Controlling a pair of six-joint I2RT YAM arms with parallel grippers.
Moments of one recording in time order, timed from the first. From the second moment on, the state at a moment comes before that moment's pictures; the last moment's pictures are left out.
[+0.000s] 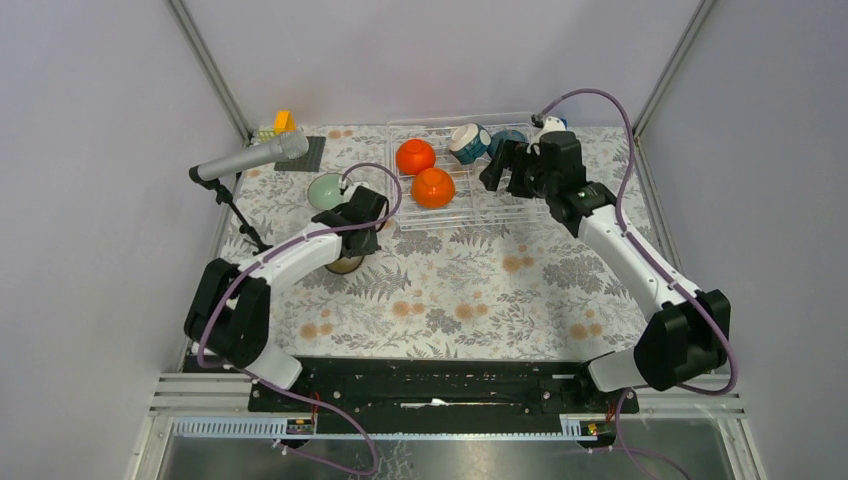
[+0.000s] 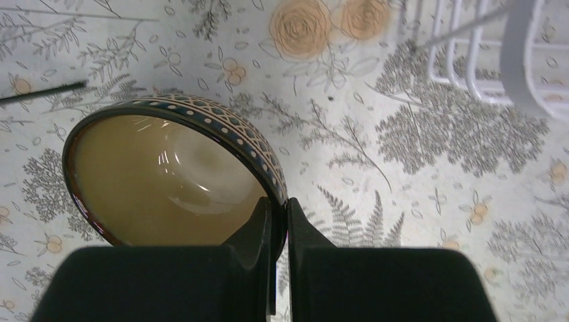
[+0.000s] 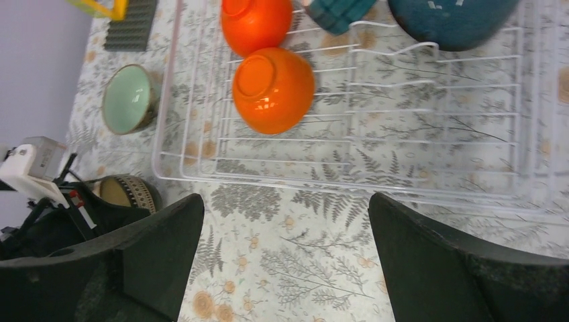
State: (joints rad) left arm -0.50 1.50 0.99 -0.51 -0.32 -0.56; right arm 0.36 1.43 1.25 -0.30 -0.11 0.45
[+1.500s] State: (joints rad) left arm -0.50 1.17 0.80 -0.18 -0.09 -0.60; right arm 0.33 1.51 1.23 -0.33 -0.05 0.50
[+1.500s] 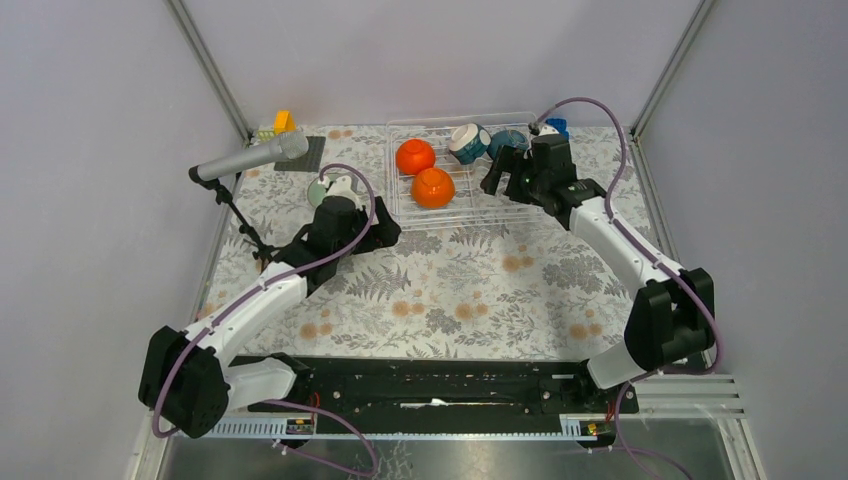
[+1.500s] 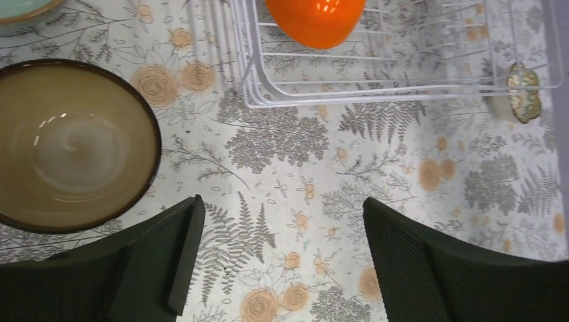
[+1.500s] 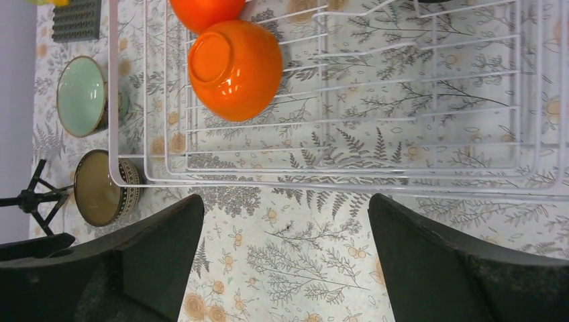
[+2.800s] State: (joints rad) left arm -0.50 1.00 0.51 0.19 -0.08 -0.61; right arm 0.33 2.03 1.65 -0.17 0.13 0.74
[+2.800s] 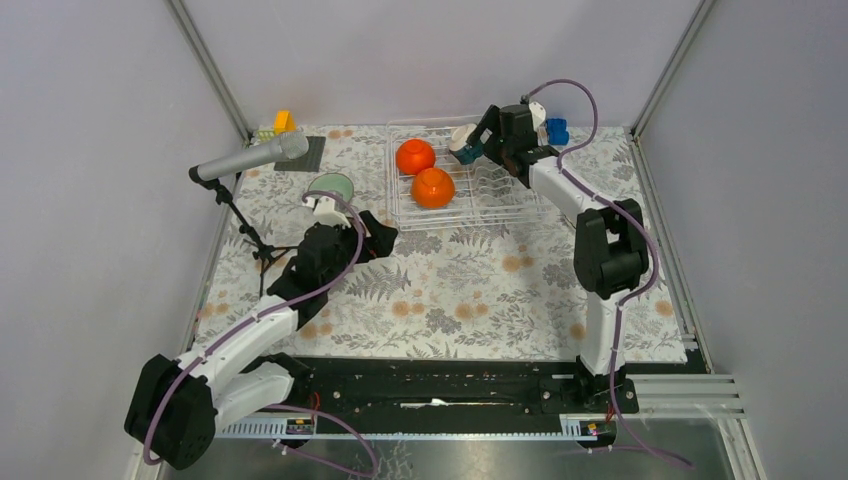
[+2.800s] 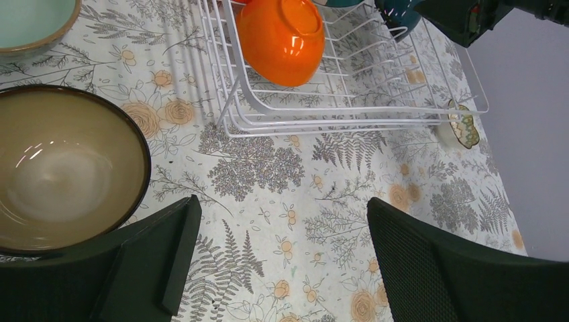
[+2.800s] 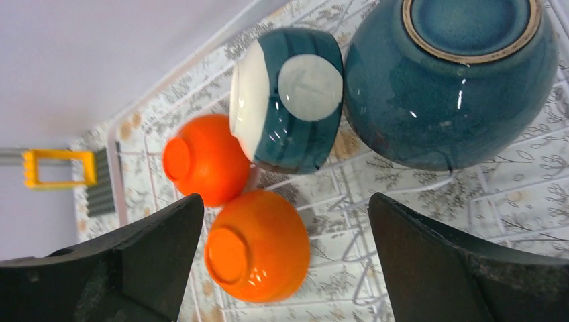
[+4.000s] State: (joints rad) left arm -0.50 0.95 0.46 0.24 -0.15 -0.61; right arm 0.35 2.27 1.85 -0.07 0.22 0.88
